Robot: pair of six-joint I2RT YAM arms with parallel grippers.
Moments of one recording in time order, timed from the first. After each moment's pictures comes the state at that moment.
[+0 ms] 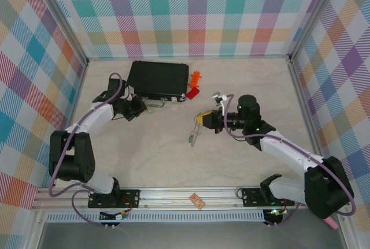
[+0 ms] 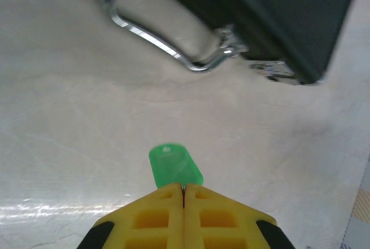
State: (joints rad) left arm -0.10 1.50 1.00 -0.49 0.44 -0.65; right arm 0.51 1.18 0.63 0.27 -0.84 0.44
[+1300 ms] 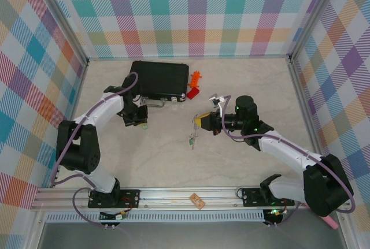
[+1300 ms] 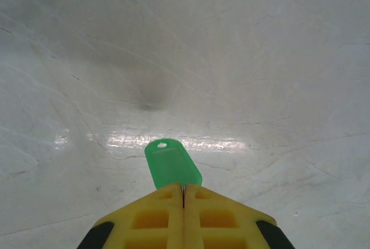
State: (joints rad) left arm -0.22 1.64 1.19 -0.96 0.18 -0.42; right arm 0.53 1.20 0.63 0.25 -0.84 0.44
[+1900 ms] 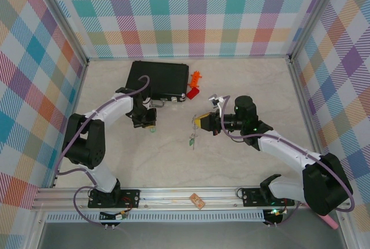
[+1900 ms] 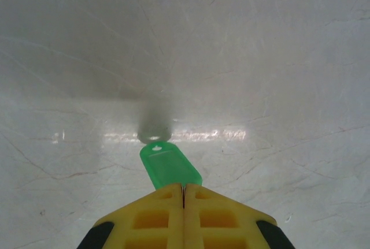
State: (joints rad) left arm -0.31 1.72 1.20 -0.90 0.20 -0.45; right arm 0.54 1.21 0.63 0.25 -0.84 0.43
